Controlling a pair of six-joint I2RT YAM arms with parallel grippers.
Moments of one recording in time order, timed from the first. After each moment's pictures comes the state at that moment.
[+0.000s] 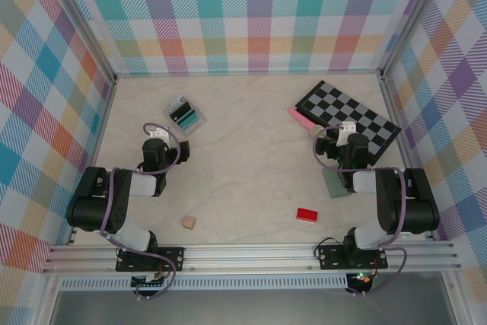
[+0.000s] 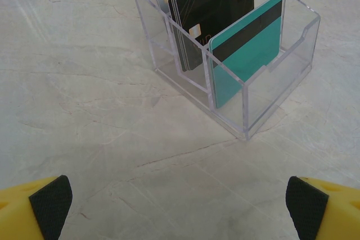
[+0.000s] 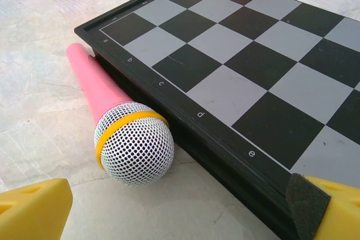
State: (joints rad) left arm -0.09 1.56 0.40 0.68 -0.11 -0.10; right arm 0.01 1.52 0.40 0.68 -0.08 0.04
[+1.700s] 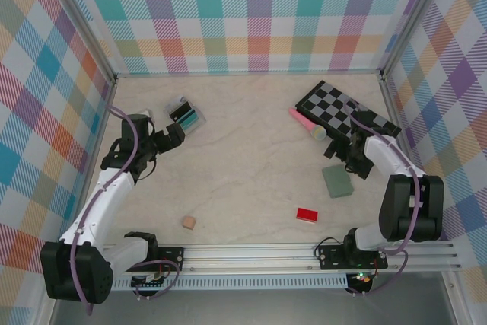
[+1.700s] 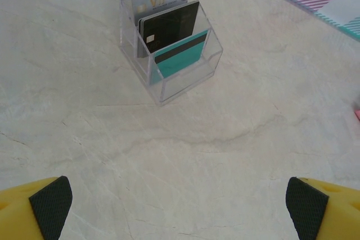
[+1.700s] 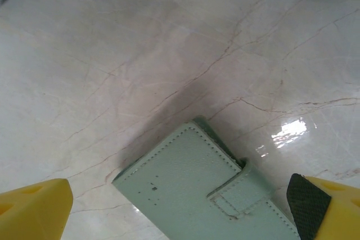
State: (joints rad) left arm -0.09 1.06 0.83 -0.45 0.05 -0.47; right arm -0.02 1.46 0.93 -0.81 -0.02 0.55
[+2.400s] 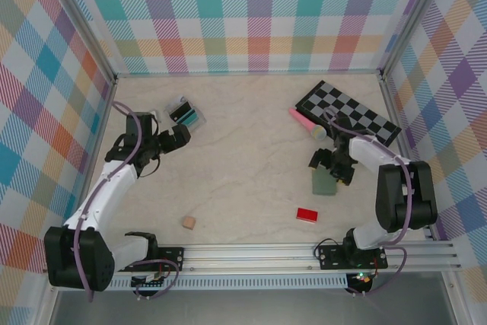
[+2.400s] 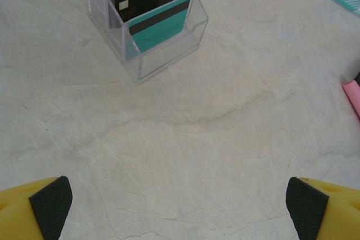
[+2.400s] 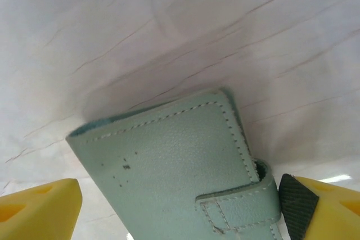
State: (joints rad) left arm -0.09 1.17 0.86 -0.47 0.16 -0.48; right arm 0.16 1.55 0.89 -0.79 -0.11 0.61
